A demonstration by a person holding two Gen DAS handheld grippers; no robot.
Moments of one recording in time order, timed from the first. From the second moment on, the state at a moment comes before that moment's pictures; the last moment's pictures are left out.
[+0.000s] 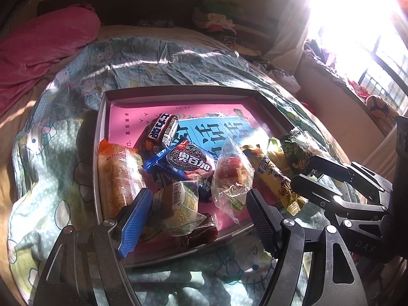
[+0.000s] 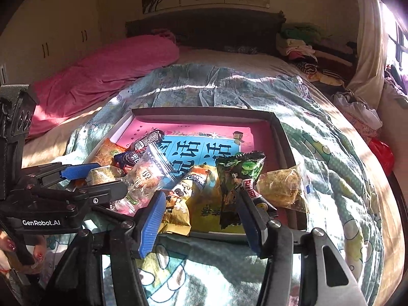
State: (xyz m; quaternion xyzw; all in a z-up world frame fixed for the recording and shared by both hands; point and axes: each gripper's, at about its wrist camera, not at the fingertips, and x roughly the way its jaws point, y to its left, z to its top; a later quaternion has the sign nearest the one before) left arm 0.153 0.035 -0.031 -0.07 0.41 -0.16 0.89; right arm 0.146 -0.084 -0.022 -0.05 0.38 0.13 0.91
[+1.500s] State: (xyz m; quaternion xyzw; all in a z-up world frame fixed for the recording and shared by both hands) left arm 0.064 0.014 0.000 -0.08 0.39 -0.08 0.91; right arm 0.083 -0.103 0.005 -0.05 0.35 0.16 0.92
